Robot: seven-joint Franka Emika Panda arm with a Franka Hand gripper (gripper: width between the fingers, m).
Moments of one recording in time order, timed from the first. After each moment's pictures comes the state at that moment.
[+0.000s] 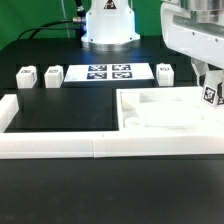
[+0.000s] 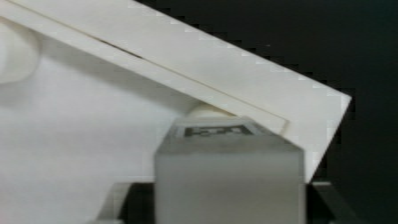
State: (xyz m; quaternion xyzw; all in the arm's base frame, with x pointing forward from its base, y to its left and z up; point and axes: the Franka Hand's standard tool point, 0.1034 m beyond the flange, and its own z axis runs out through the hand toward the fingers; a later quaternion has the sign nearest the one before) arm 0.629 0.117 0.075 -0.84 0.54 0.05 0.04
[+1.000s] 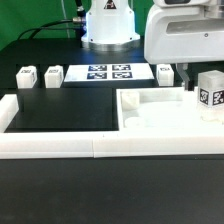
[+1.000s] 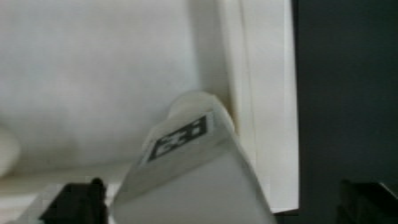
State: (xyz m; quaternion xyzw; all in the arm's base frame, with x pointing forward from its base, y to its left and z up) arm 0.631 0.121 0.081 -1.00 0.01 0.01 0.03
